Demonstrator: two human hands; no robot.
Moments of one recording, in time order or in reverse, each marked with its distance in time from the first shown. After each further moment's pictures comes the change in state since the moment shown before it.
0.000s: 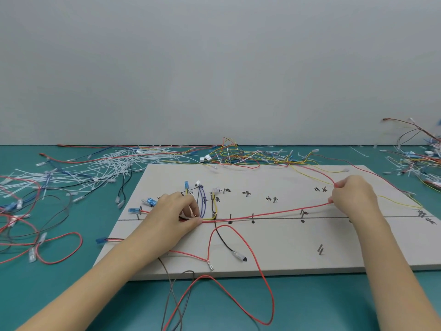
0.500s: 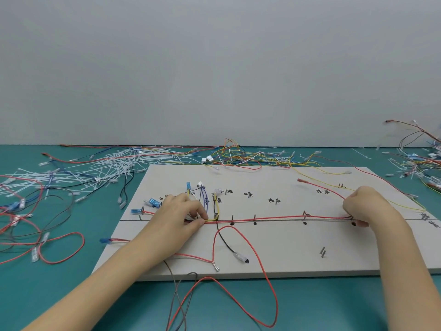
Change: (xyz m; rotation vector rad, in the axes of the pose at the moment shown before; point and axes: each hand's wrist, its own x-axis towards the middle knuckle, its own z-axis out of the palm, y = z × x) left_hand 0.000 0.003 0.005 0.021 -0.037 -0.003; right_hand 0.006 0.014 -0.013 -0.137 -0.173 0.098
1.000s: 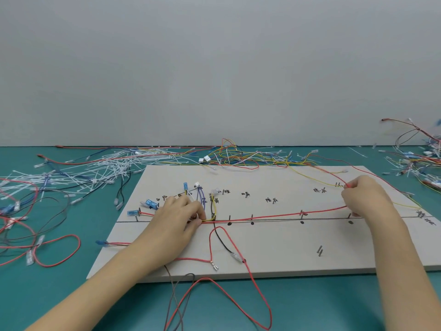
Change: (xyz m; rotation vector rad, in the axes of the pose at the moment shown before) left_hand -0.003 0.002 0.004 0.113 0.024 0.071; right_hand 0.004 -0.001 -0.002 0.097 0.122 -0.054
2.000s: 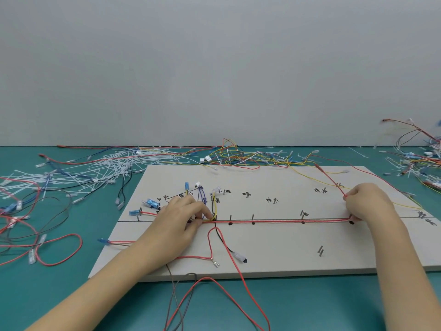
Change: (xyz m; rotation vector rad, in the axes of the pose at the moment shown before) left_hand -0.001 0.000 0.001 -0.100 0.024 0.077; right_hand 0.012 0.011 0.007 -0.065 -0.040 0.055
